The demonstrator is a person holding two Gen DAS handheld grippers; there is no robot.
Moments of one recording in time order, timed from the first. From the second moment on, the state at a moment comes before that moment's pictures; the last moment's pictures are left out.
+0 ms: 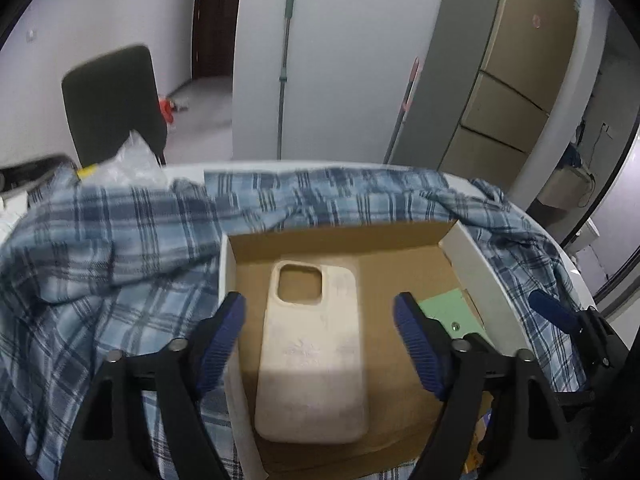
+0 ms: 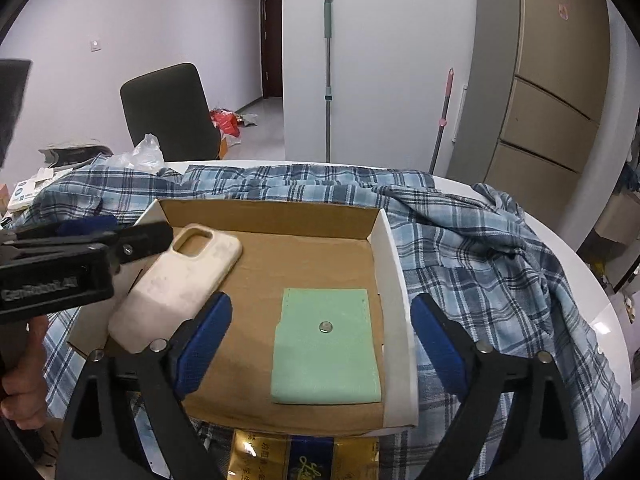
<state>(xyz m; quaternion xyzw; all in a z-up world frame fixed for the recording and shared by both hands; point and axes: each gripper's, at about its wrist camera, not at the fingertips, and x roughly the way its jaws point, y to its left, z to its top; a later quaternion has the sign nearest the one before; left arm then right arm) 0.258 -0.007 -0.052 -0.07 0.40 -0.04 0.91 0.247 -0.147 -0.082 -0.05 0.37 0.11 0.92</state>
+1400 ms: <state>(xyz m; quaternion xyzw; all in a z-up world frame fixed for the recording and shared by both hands) 0.060 -0.028 -0.043 0.11 0.40 -0.11 0.91 0.107 -0.195 -0.067 -0.02 0.34 0.12 0.93</state>
